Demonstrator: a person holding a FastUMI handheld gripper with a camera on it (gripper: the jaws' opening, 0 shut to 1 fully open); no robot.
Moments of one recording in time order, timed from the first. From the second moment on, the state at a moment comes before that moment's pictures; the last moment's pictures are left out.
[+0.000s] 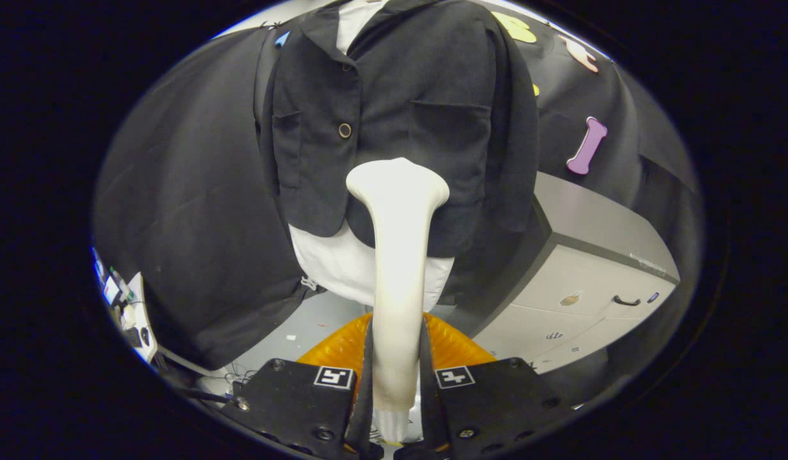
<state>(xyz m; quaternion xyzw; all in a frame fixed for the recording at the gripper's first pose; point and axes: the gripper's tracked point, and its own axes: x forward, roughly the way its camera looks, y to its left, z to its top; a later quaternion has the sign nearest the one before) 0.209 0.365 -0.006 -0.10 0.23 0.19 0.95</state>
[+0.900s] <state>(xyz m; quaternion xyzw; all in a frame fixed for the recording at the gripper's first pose) 0.124 0.444 0.209 -0.05 0.02 0.26 0.96</state>
